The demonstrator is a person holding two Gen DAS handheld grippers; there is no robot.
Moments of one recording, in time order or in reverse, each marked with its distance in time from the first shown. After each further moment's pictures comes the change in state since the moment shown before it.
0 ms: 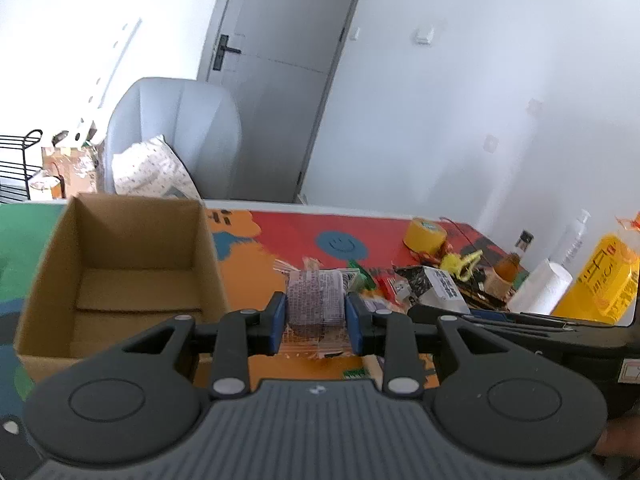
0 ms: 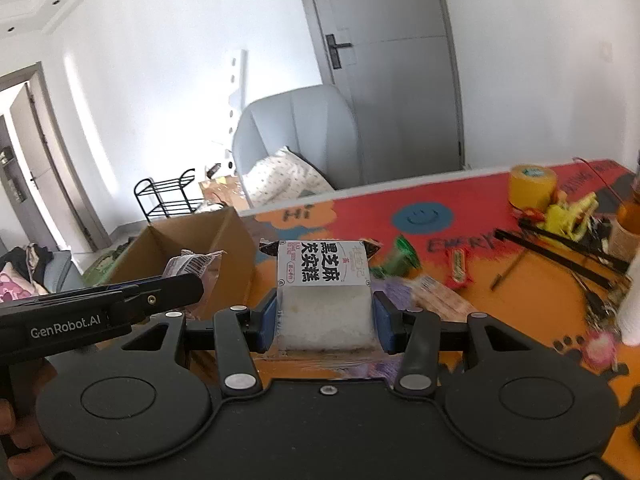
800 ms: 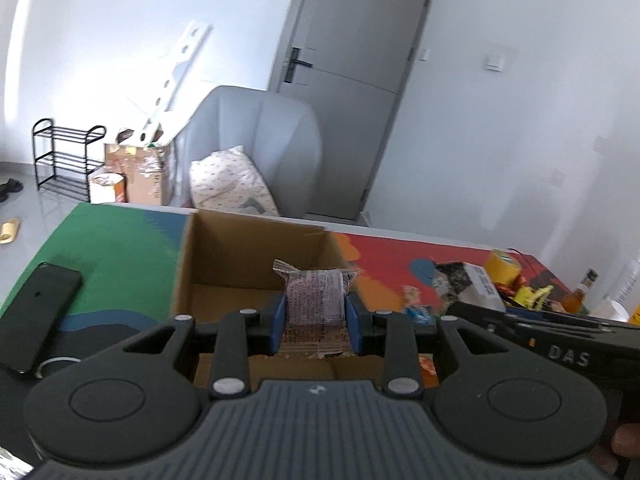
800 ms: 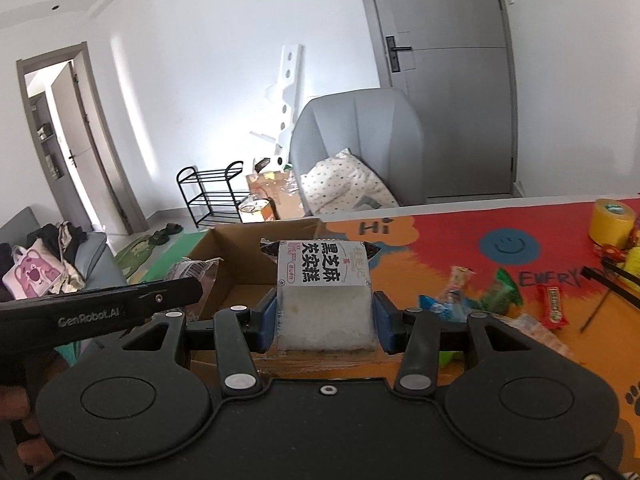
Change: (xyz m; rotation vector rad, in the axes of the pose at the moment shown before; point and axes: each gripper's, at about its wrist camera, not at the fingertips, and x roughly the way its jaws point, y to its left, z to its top) left arm -0.020 0.082 0.018 -0.086 -0.039 0.172; right arm 0.036 0.066 0.021 -0.091 0.003 0.114
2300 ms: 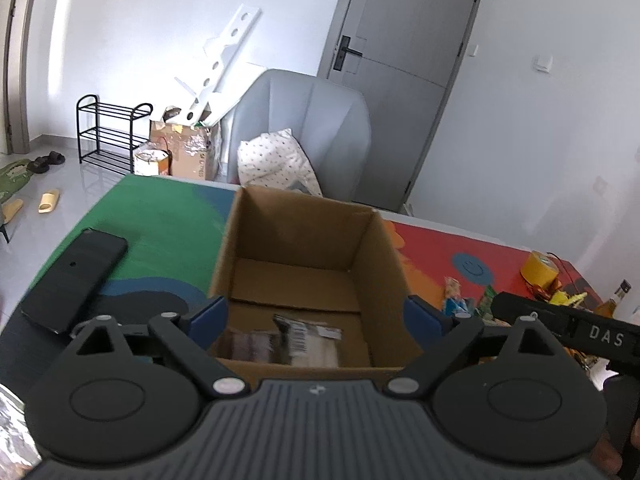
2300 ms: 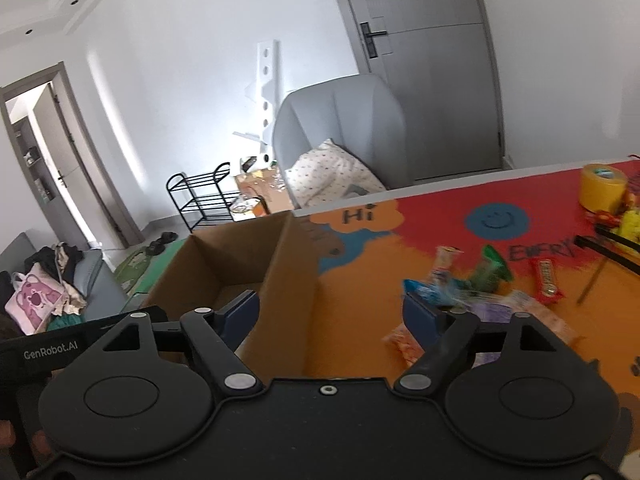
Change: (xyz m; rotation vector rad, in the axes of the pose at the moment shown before) left arm -0.008 0.006 -0.003 -0.070 0.048 0.113; right arm -0.005 -0.023 -0.005 0.109 0.024 -0.025
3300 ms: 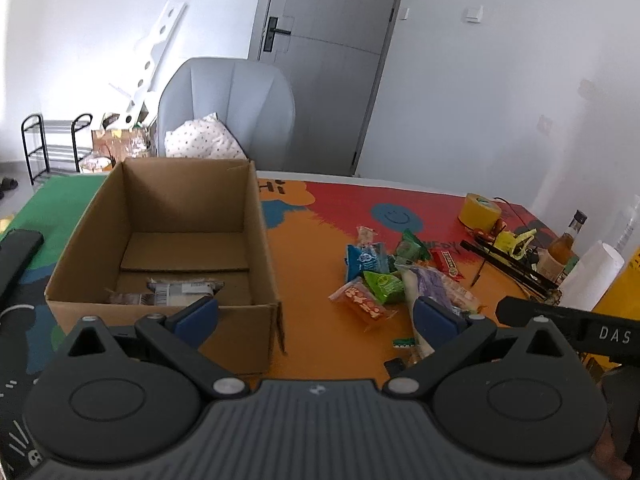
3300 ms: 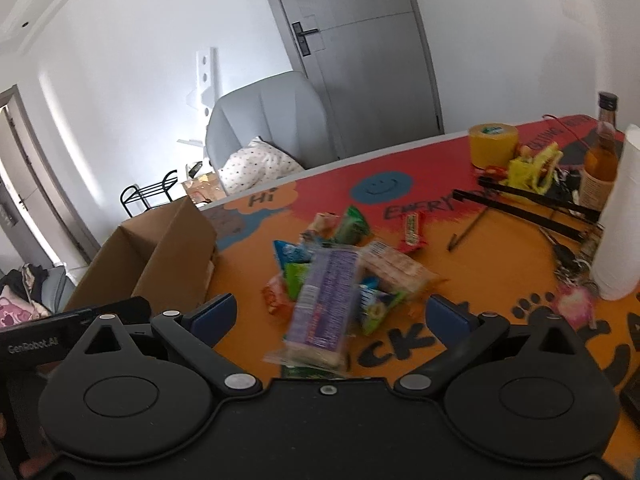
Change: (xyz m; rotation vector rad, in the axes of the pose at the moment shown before) left arm 0.007 -0.089 -0.044 0.156 0.039 -0.103; right arm -0.049 -0.093 -0.038 0.097 0.004 -0.116
